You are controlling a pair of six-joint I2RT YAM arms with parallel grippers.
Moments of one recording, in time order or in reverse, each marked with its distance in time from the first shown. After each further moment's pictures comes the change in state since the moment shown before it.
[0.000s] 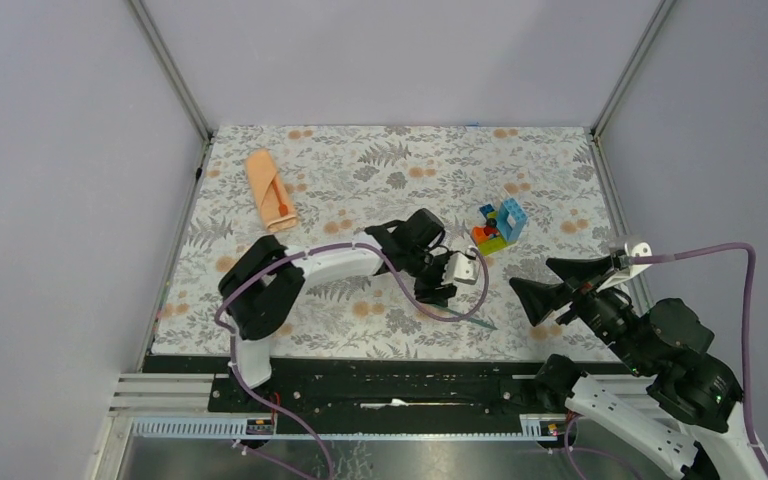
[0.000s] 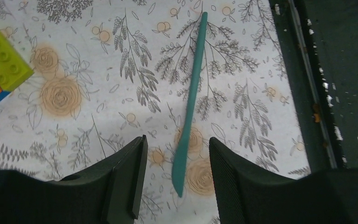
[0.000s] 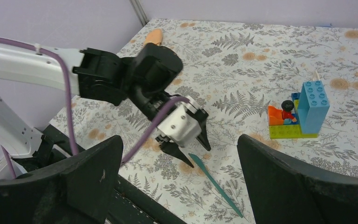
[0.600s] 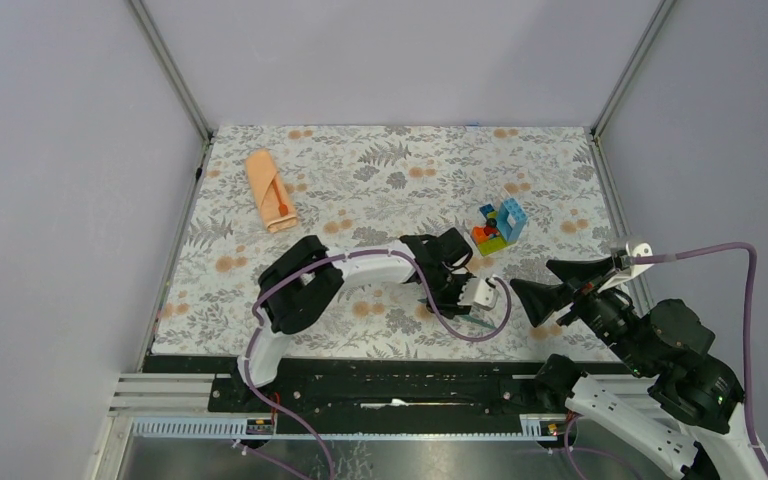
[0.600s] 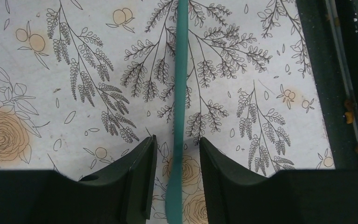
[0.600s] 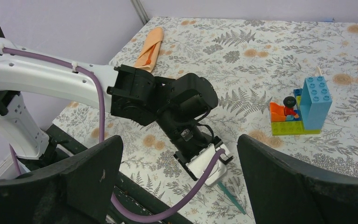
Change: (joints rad) left arm -0.105 0.257 0.227 -0.208 -0.108 0.139; right arm 0.000 -0.003 0.007 -0.019 0.000 0.019
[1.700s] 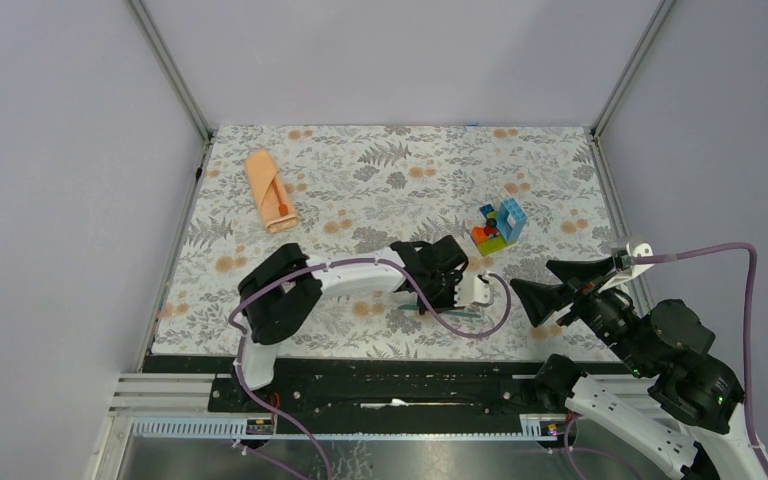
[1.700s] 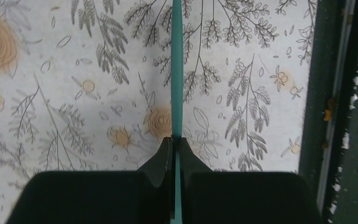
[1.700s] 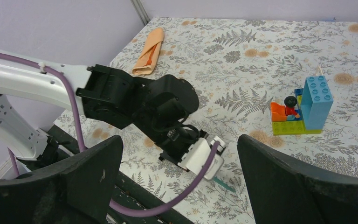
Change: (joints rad) left arm -0.049 -0.107 -0.075 -0.033 -0.237 -0.233; right arm 0.000 -0.003 0.000 0.000 0.000 0.007
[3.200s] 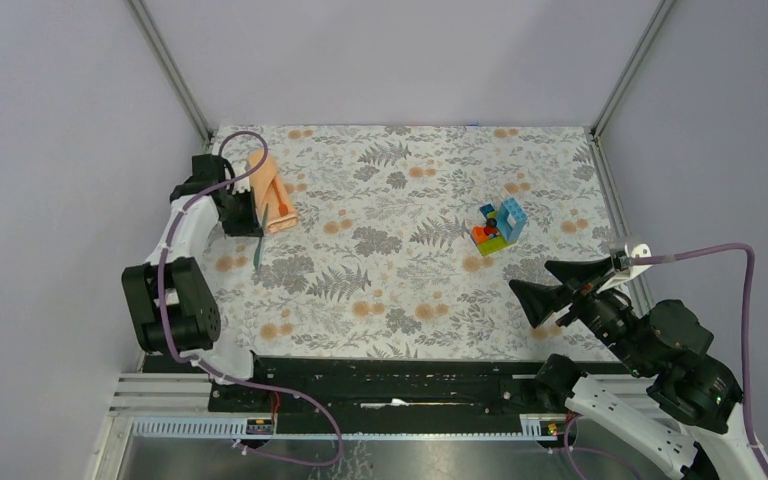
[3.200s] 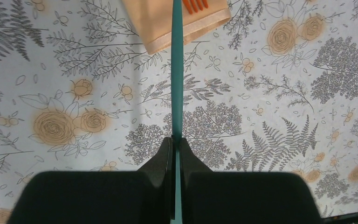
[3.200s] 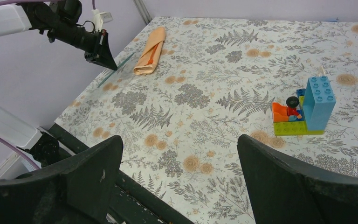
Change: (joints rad) left arm 1.234 -0.439 -0.201 -0.196 -0.055 -0.557; right arm 0.000 -0.005 -0.011 0.008 -0.010 -0.003
